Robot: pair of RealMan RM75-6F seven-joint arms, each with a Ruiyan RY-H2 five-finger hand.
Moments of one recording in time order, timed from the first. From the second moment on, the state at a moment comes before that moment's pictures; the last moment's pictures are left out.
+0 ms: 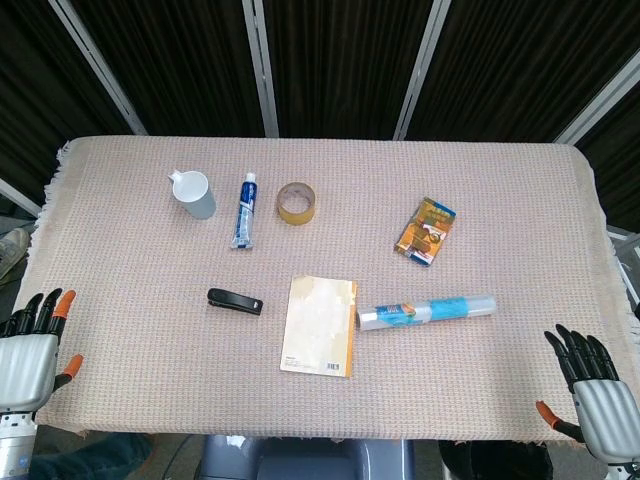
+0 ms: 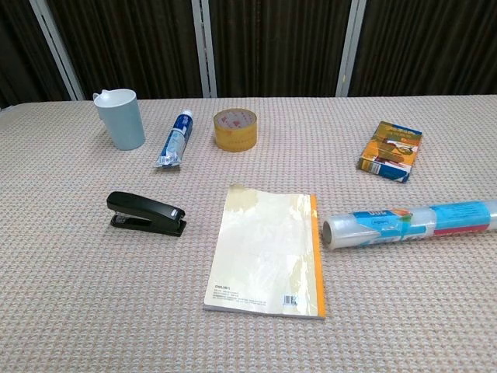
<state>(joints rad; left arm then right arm) -0.04 -1.15 -0.02 -1.96 1.44 1.57 0.68 -0.07 -1.01 -0.06 -1.75 -1.69 1.57 -0.05</state>
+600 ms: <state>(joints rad) -0.13 -1.27 -0.06 -1.88 1.42 1.45 0.73 -0.06 -1.01 -0.07 -1.75 -1.70 1.56 -0.05</state>
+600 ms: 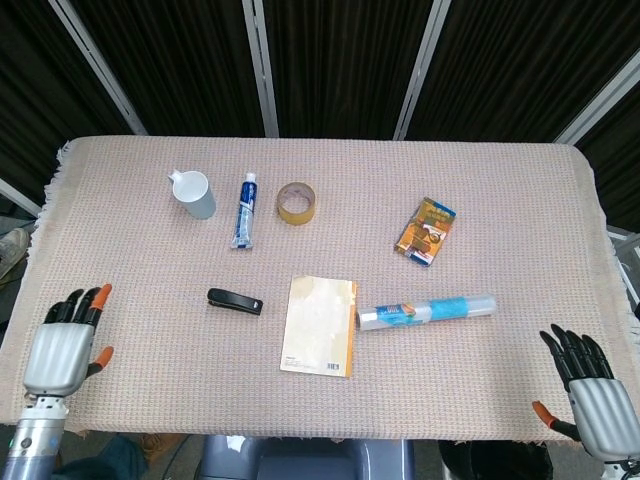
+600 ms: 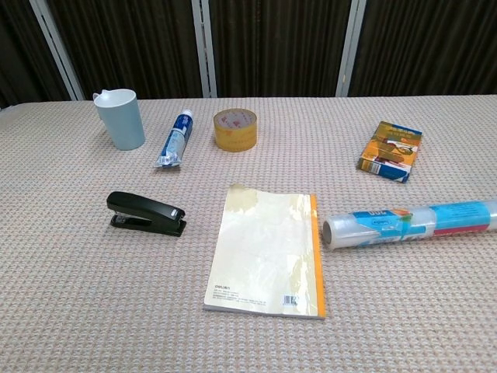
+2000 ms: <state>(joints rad) -0.53 -1.86 -0.20 -1.38 1.18 1.20 0.95 -0.09 -0.97 -0.08 -1.73 -1.72 1.63 0.06</state>
